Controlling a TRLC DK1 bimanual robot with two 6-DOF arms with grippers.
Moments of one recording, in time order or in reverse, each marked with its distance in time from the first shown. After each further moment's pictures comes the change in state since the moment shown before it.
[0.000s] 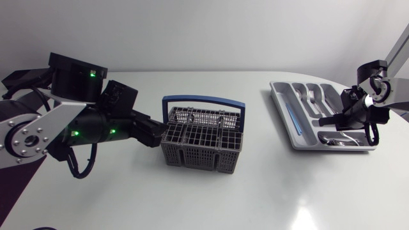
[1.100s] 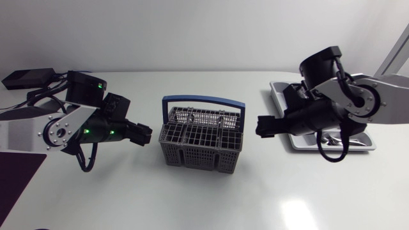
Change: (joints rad) left arm 0.194 0.204 -0.032 0.110 0.011 0.042; right arm 0.571 -0.348 -0.164 -0.140 -0.278 0.388
